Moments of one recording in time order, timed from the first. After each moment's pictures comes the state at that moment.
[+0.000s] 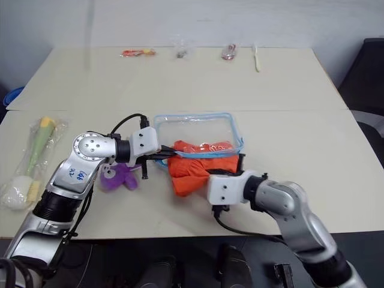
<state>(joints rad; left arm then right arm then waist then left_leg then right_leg) -0.66 0.62 -0.22 0.02 -0.03 0.24 -0.96 -0.14 -0.68 0.16 -0.70 -0.21 0.24 0.88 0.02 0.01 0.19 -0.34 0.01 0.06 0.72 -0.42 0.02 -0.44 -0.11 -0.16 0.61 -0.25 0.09</state>
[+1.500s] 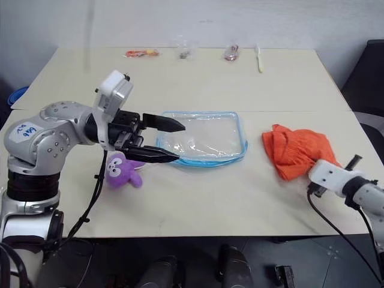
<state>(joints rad) -0.86 0.66 -0.02 -0.18 -0.69 0.91 -1.19 -0.08 -0.94 -0.26 0.37 -0.22 -0.44 0.58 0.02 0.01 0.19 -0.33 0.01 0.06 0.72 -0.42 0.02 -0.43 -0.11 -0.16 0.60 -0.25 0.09</state>
